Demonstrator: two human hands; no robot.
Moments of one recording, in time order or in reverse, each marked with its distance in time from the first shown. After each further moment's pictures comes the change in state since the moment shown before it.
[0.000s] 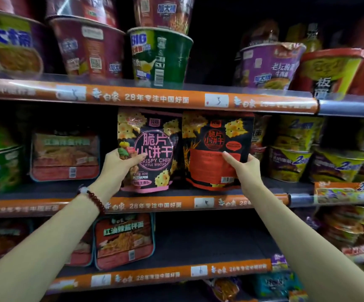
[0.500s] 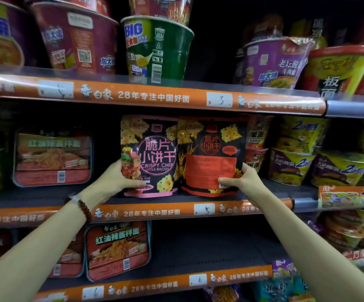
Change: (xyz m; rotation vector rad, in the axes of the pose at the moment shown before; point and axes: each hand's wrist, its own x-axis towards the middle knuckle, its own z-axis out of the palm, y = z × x) left_hand 0.021 -0.025 -0.008 0.313 -0.369 -0.011; right_hand 0.023 0.029 -0.021 -0.212 -0.298 0.057
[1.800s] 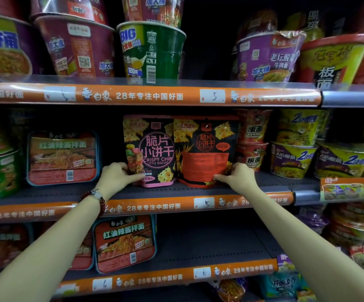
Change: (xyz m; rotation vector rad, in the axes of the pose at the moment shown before) left_hand 0.006 -0.015 0.000 0.540 0.258 -0.068; right_hand 0.007 0.009 0.012 -0.670 0.197 0.054
